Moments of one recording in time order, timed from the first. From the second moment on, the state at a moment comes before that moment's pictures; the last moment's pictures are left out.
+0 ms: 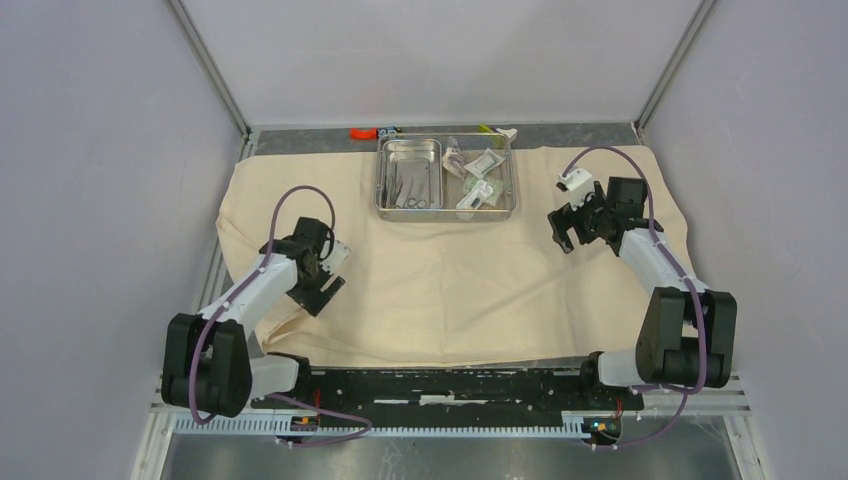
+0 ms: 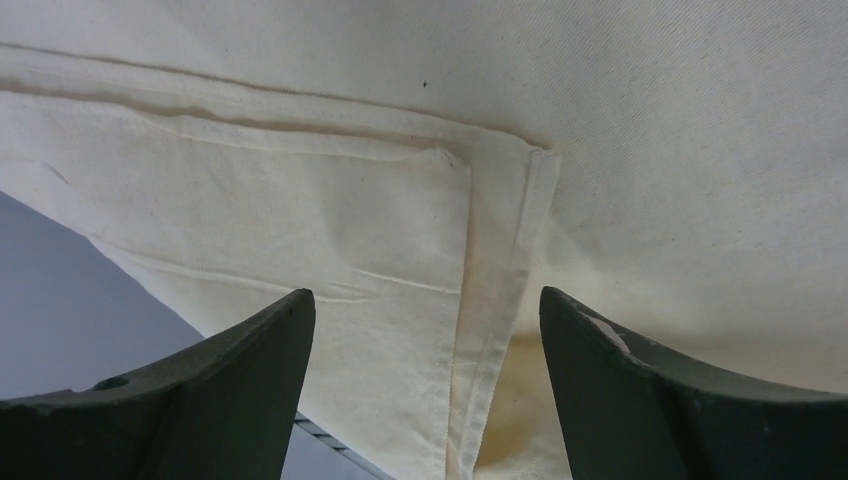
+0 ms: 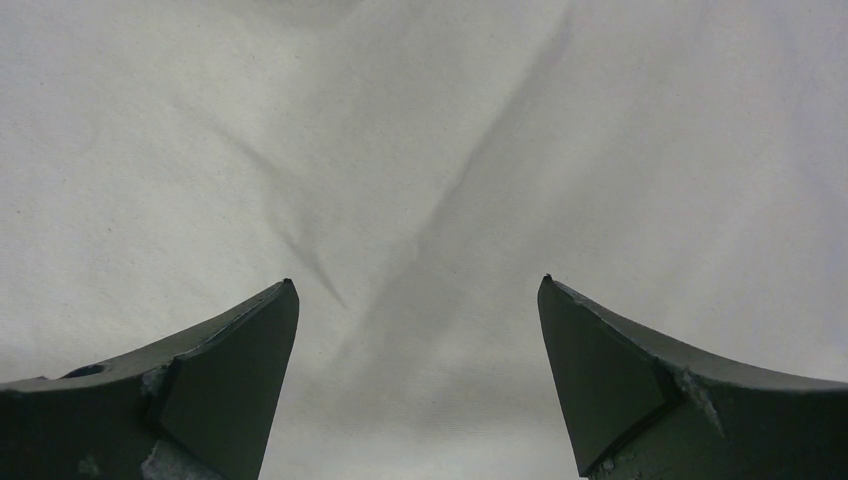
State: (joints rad) left arm -0.18 1.25 0.71 -0.82 -0.22 0.47; right arm -0.10 1.39 0.84 -0.28 -0.40 -0.61
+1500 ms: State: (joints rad) left arm 0.16 0.73 0.43 -1.03 -0.87 0.56; right arm -0.12 1.39 0.93 -0.39 -0.50 -0.65
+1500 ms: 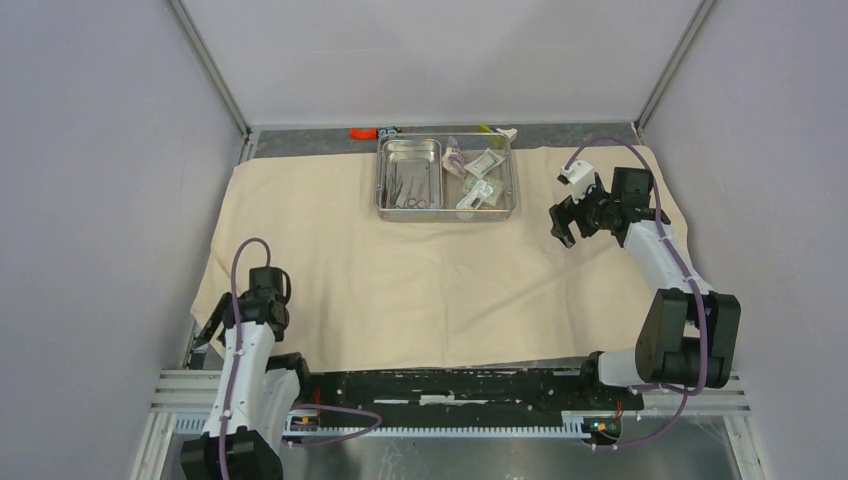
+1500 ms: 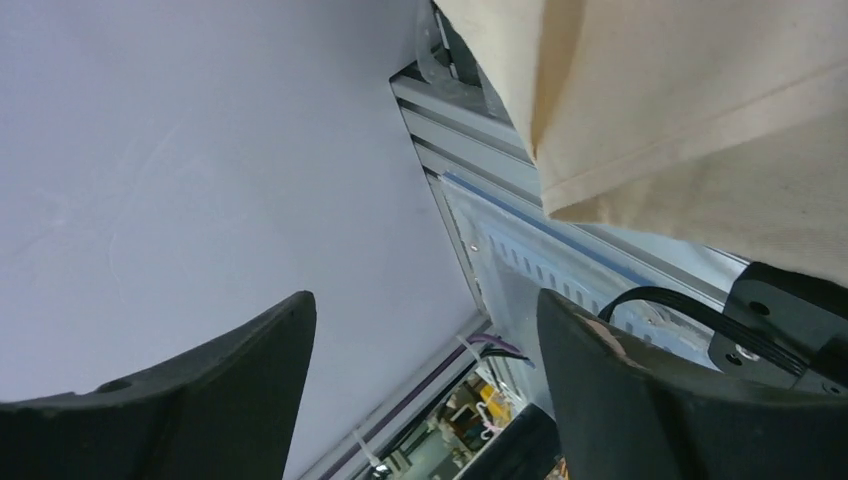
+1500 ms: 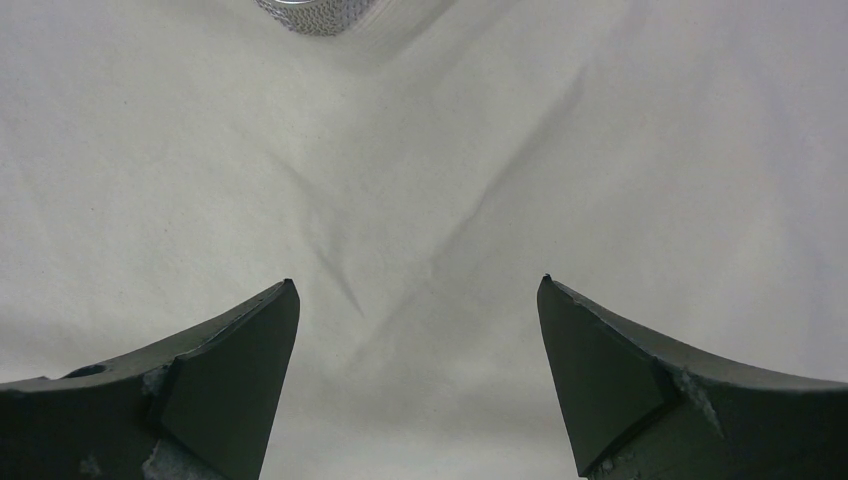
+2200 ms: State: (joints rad) left arm 0.18 0.99 0.69 -0.93 -0.38 0.54; right arm -0.12 1.37 0.89 -0.41 -0.40 -0.70
